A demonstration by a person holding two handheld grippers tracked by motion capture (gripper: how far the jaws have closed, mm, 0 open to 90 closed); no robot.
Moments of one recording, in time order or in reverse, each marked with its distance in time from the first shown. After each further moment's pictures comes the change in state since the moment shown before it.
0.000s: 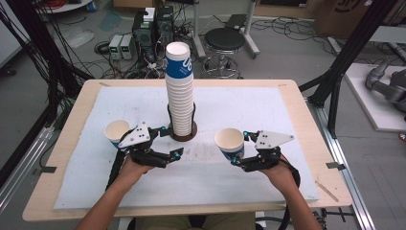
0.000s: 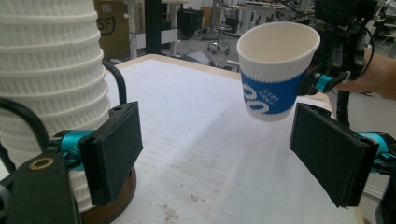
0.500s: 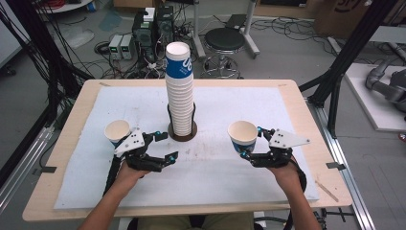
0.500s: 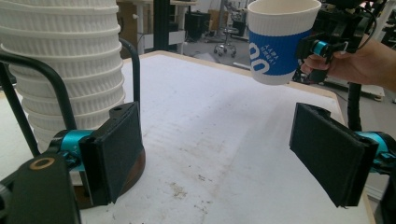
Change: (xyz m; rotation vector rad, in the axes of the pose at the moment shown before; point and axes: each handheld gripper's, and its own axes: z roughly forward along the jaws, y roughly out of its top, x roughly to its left) left arm 0.002 -0.019 -0.011 -0.014 0.025 -0.012; right arm -0.009 -0.012 -0.023 -0.092 -0.140 0.063
